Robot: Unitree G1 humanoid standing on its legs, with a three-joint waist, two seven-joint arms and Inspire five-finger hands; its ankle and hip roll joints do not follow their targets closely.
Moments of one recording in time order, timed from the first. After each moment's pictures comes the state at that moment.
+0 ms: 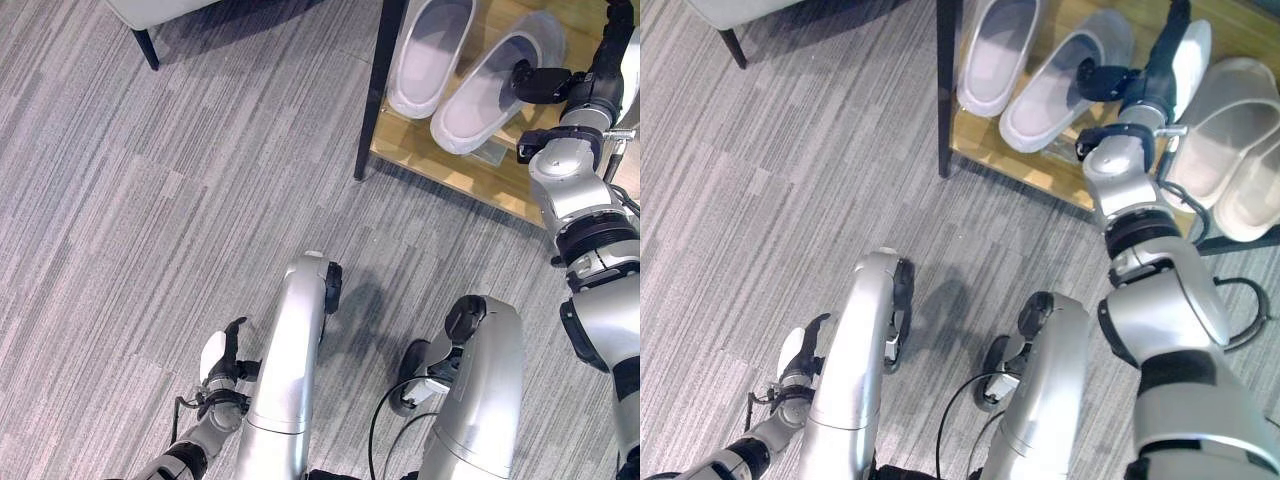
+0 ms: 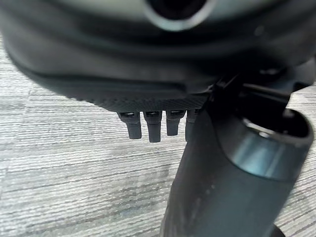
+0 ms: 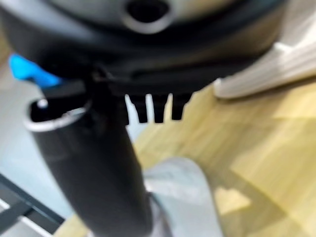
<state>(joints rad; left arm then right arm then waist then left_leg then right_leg) -0.26 0.35 -0.62 1.03 -0.12 -0.28 0.59 -1.33 -0.72 0.62 1.13 0.39 -0.14 -0.62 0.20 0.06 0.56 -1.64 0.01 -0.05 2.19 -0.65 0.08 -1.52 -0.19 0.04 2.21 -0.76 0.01</state>
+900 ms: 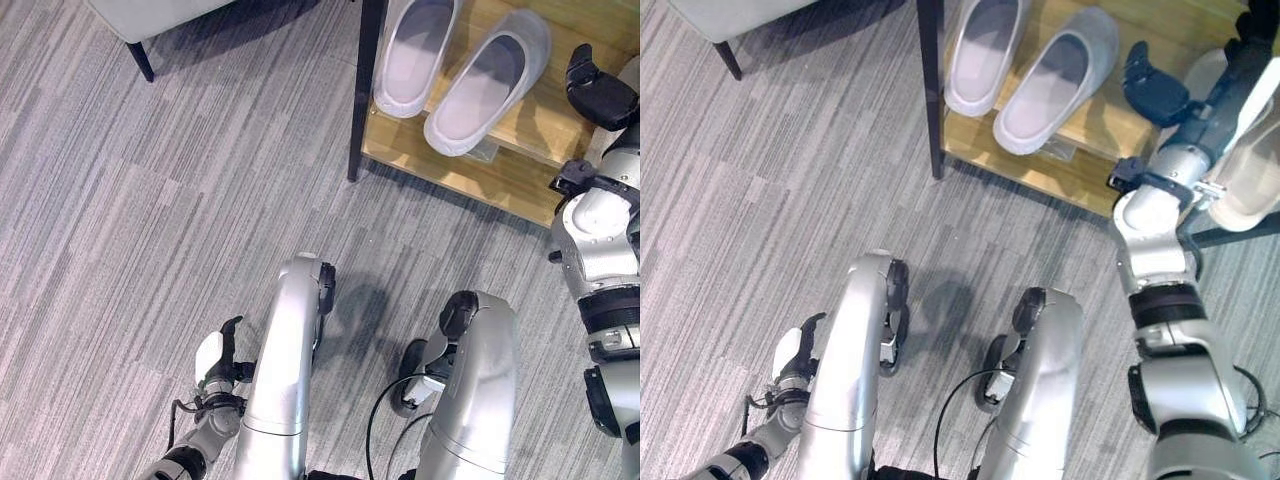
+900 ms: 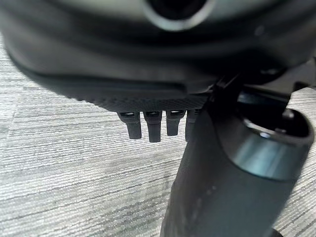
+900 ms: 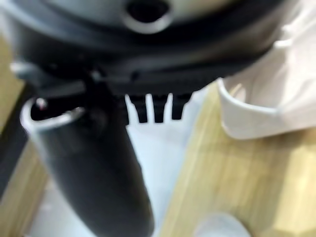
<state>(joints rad) -0.24 0.35 -0.57 1.02 0.00 -0.28 0.65 -0.86 -0.79 0.19 0.60 0.41 -0.38 -0.72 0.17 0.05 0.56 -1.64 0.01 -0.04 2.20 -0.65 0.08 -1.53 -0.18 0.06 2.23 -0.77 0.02</state>
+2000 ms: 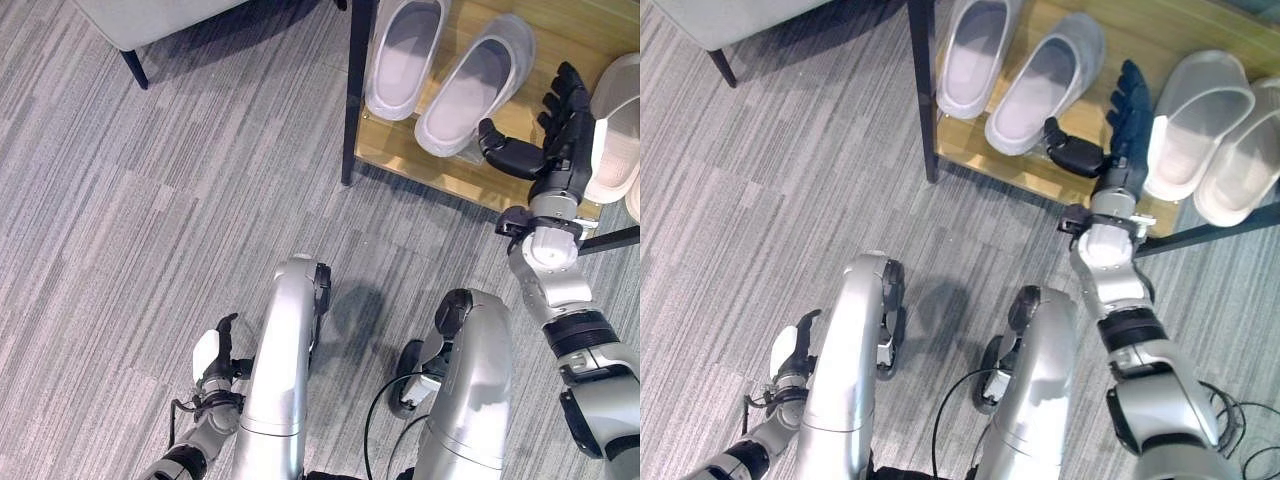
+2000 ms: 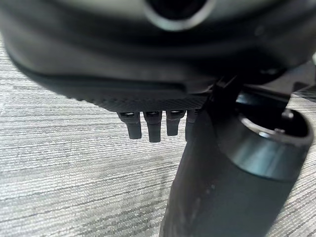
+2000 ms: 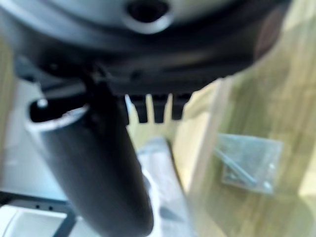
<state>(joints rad) -0.24 0.34 -0.53 1.01 0.00 -0.28 0.67 -0.76 -0.68 0.30 0.58 0.53 -0.35 -0.48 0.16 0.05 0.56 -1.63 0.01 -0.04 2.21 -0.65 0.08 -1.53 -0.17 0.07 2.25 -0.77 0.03</state>
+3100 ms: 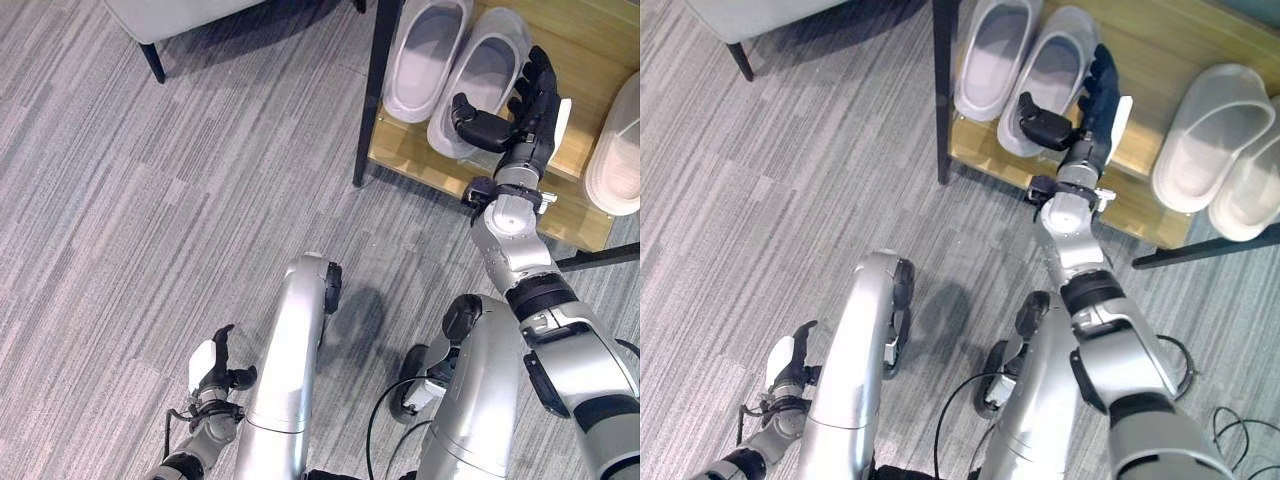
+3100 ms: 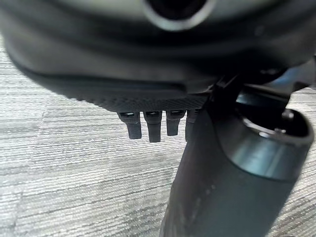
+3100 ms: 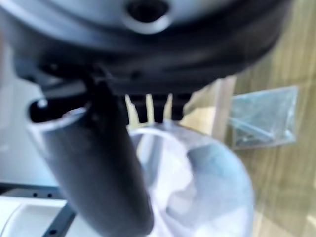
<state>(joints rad) -0.21 0.34 -0.54 1.06 -0.02 -0.28 0.66 -1.04 -0.56 0.38 0.81 0.57 -0.32 -0.58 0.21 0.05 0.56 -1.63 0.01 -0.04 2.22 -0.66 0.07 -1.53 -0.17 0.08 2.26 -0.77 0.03</state>
